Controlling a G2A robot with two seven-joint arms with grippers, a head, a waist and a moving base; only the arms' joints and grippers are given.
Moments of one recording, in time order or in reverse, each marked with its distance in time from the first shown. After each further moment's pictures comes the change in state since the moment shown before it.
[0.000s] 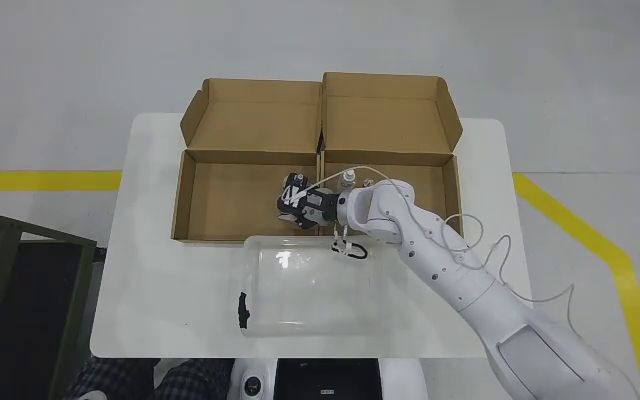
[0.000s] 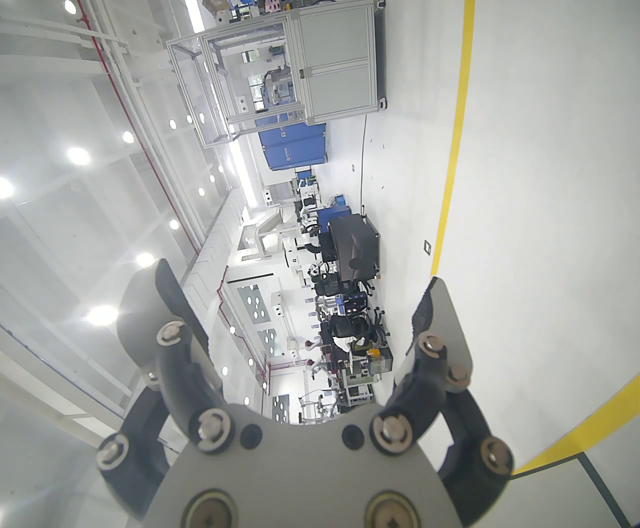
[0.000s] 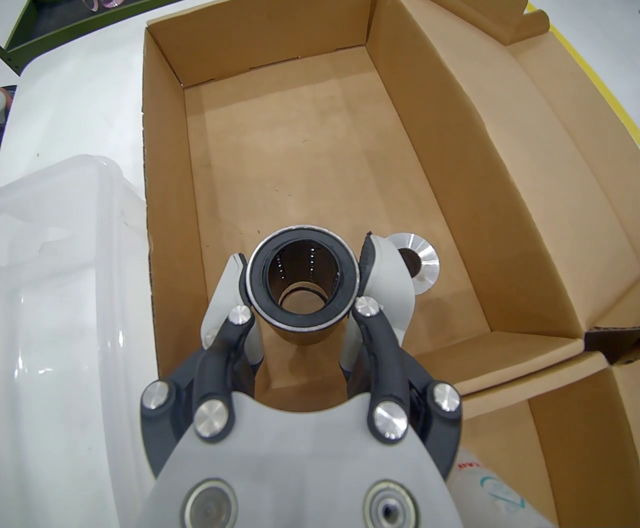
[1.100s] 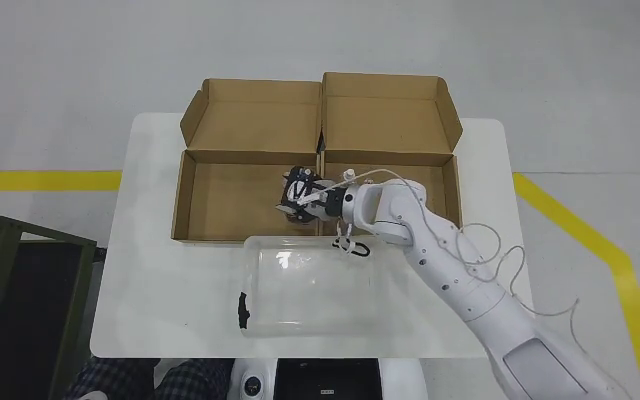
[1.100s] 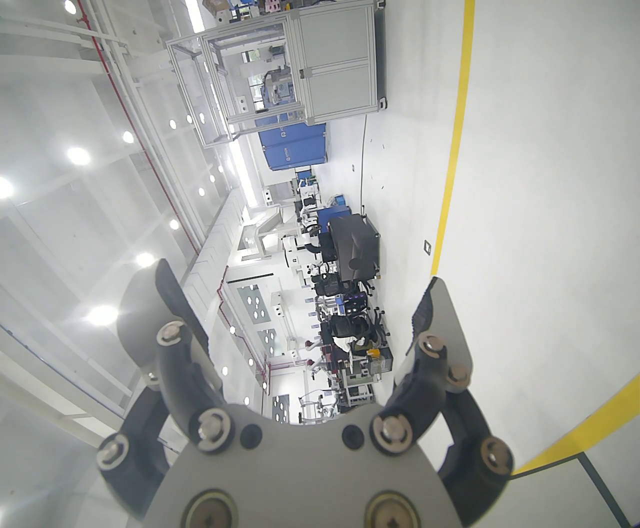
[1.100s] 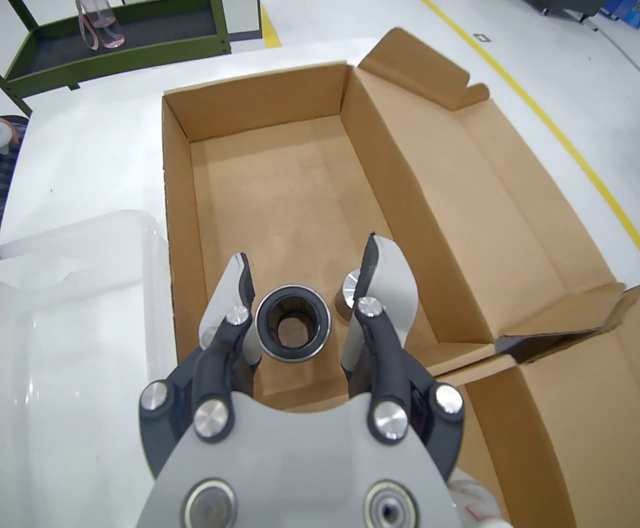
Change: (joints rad) left arm 0.000 0.000 0.000 0.000 0.000 0.000 0.000; right arm -0.088 0.027 0.123 -0.198 -0.078 0.010 -0.031
